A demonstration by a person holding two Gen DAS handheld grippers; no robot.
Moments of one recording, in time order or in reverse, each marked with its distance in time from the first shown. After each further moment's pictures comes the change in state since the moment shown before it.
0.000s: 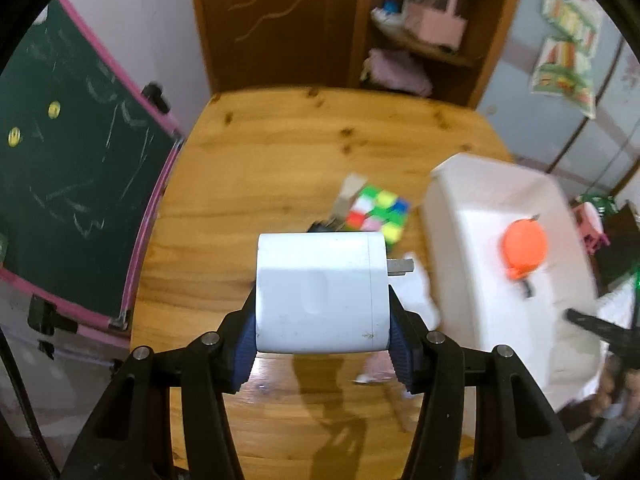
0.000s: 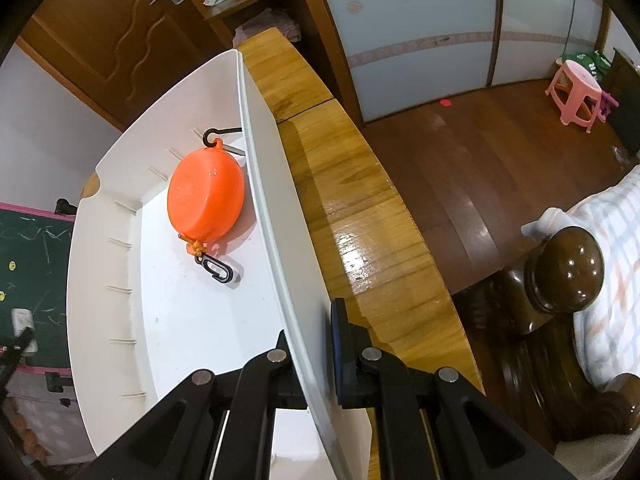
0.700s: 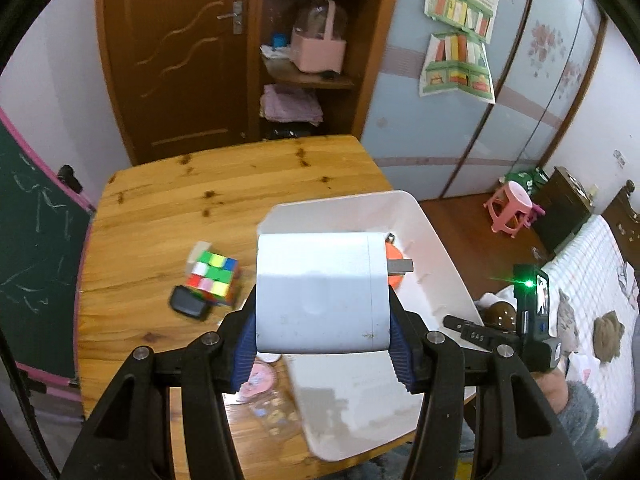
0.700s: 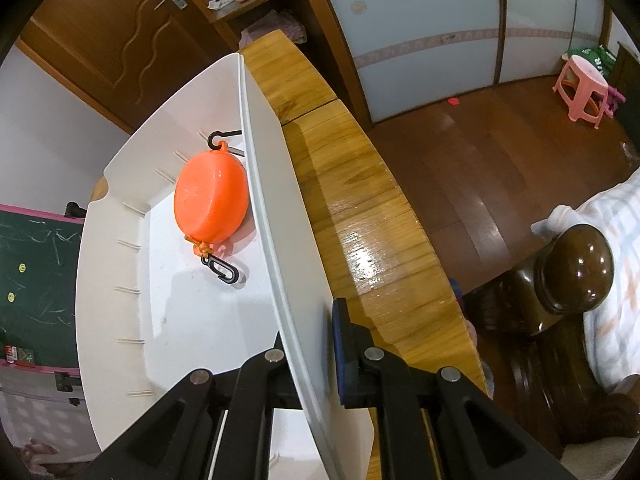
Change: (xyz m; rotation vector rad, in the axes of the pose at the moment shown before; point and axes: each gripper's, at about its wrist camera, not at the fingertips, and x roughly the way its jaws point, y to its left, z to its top) left arm -0.049 -0.127 0.026 0.184 -0.072 -0.231; right arm 0.001 -0.006 -0.001 0.012 -0.003 0.048
